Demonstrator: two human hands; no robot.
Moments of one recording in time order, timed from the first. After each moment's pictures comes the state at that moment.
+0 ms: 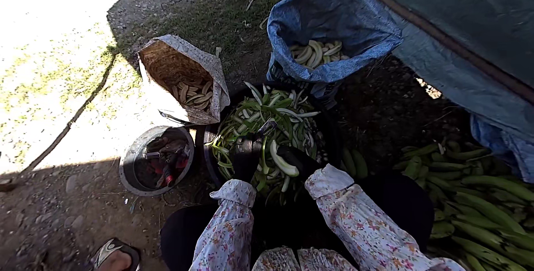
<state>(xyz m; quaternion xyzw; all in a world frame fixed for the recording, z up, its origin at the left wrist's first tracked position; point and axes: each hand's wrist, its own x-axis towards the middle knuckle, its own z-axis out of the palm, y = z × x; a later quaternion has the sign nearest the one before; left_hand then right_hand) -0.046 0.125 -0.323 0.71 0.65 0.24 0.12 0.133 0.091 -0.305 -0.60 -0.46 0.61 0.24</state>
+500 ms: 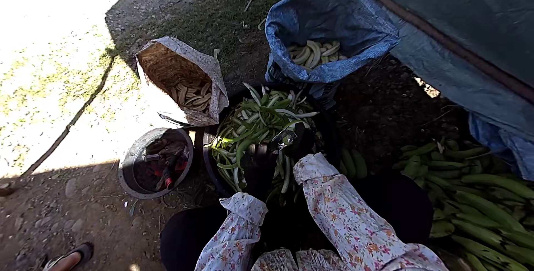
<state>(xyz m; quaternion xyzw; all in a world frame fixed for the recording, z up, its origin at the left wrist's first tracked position) -0.018 0.085 -0.301 0.72 0.64 0.22 0.18 0.125 0.126 -0.287 -0.80 -0.44 0.34 0.21</state>
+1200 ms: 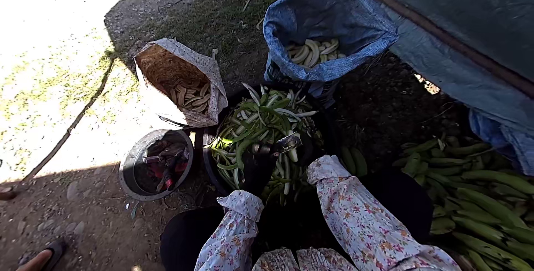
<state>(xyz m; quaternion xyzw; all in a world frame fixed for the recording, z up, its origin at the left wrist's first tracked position) -0.027 0.092 -0.317 0.77 0.56 0.22 0.19 0.148 0.115 -0.321 -0.53 -0.07 0.67 0.51</state>
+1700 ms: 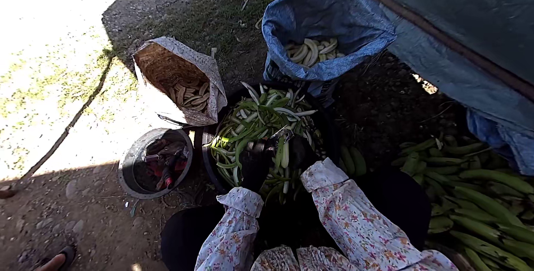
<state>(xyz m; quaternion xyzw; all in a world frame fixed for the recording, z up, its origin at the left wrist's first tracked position) -0.028 0.099 -0.319 0.74 0.59 0.26 0.20 0.123 0.104 -0.301 -0.53 -0.14 0.66 0.51</state>
